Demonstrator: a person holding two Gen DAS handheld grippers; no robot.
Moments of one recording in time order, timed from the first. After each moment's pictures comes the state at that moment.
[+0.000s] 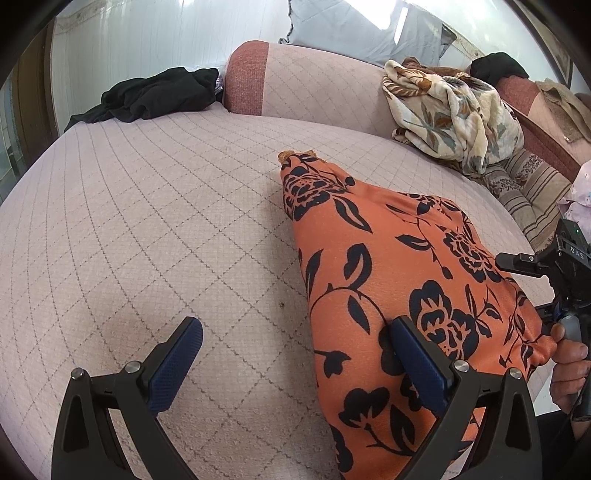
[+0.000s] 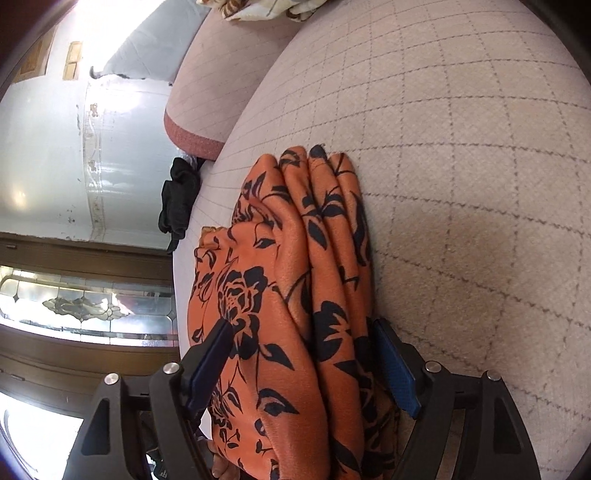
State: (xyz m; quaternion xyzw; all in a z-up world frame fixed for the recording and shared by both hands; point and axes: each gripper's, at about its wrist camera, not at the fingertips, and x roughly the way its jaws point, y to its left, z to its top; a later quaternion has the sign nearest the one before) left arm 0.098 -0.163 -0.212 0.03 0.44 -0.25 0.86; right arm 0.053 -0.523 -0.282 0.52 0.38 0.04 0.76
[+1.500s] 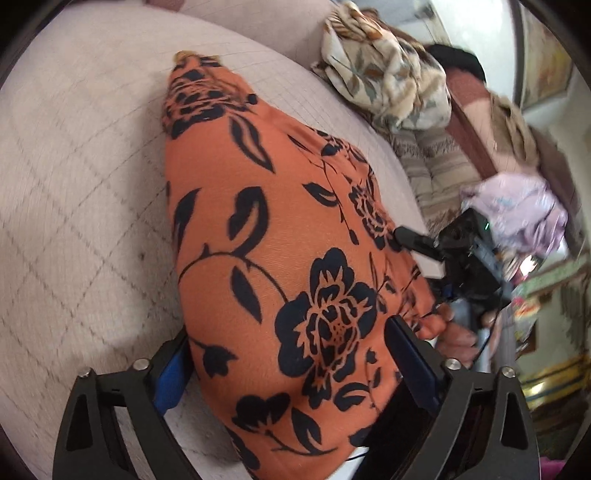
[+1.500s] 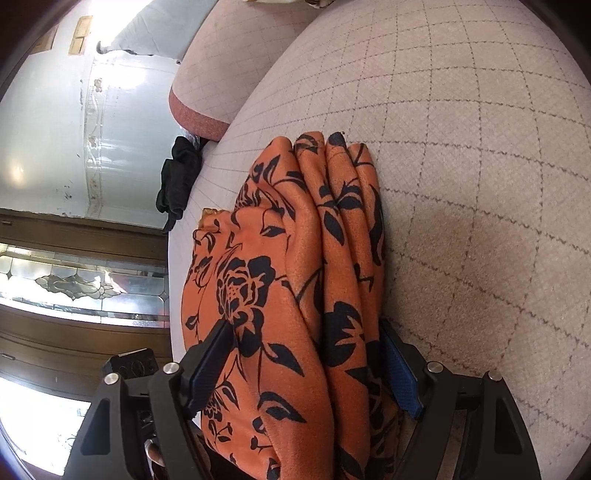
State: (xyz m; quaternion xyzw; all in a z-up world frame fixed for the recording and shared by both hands) left arm 0.129 -0.185 -0.235 -0.08 0.59 -0.45 0.66; right arm 0.066 -0.521 -0.283 0.50 0.41 0.05 0.76
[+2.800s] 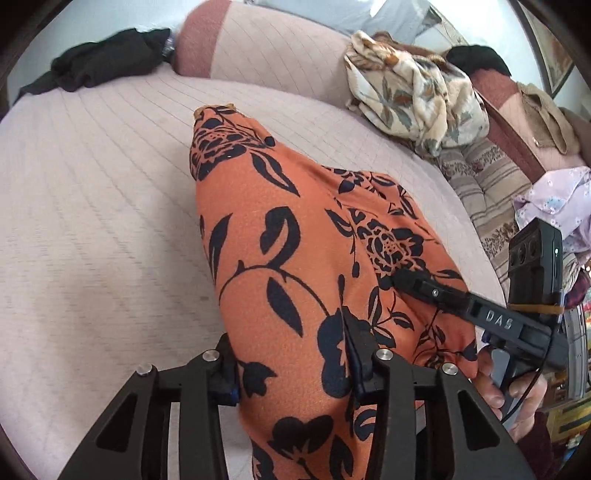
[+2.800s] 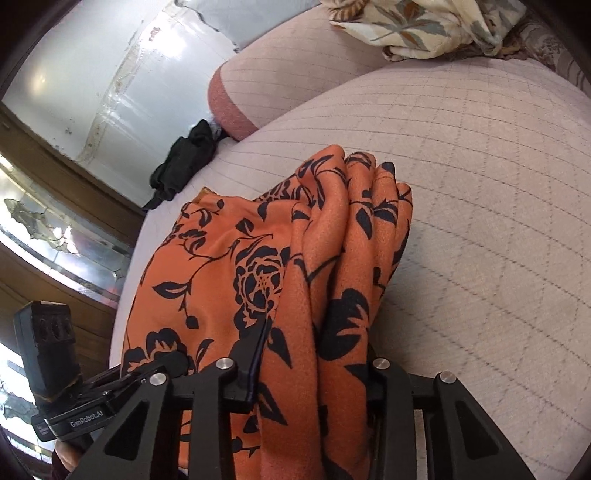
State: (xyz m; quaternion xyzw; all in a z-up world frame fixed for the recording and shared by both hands) left arm 0.116 -0.188 -0.182 -0.01 0.53 -0.34 0.78; right arm 0.067 -0.458 -0.241 0.33 0.38 0.00 0.86
